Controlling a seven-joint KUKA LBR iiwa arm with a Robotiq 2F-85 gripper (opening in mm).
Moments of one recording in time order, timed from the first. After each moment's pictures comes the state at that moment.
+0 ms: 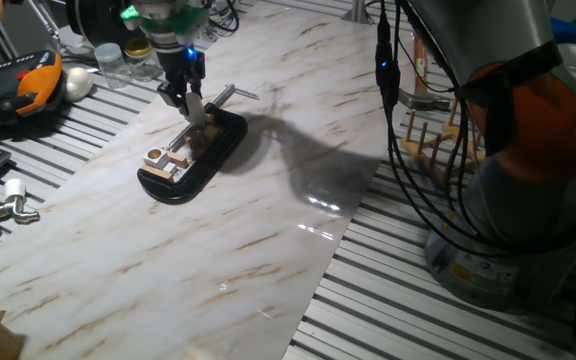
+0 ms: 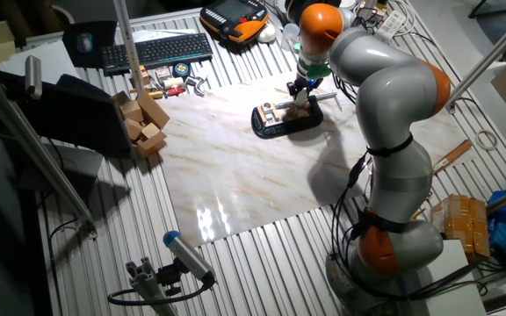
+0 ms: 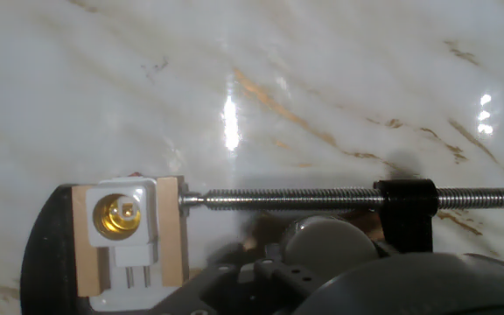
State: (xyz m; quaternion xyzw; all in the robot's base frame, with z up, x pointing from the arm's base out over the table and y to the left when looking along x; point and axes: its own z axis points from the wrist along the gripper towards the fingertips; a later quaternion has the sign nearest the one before) arm 0.667 -0.042 0.119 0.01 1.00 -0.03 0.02
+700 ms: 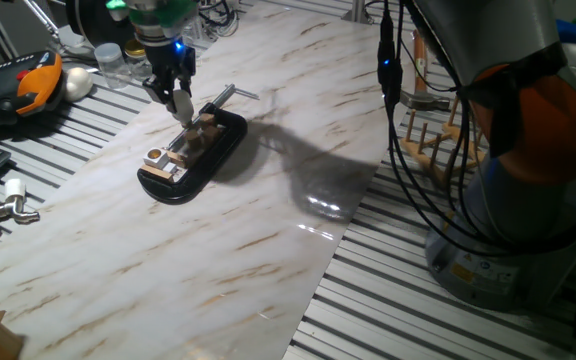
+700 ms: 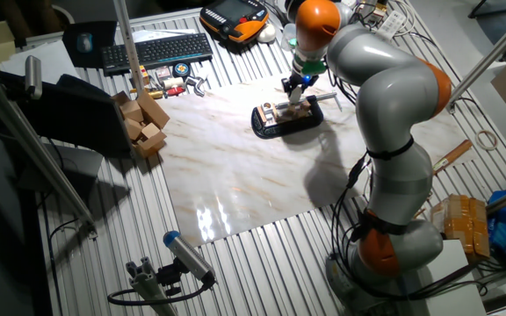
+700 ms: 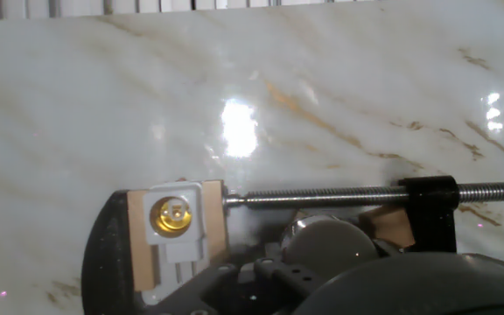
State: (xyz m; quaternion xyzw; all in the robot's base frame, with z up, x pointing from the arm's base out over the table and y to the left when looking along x) arm 0.666 -0.012 0.138 0.02 1.00 -0.02 0.02
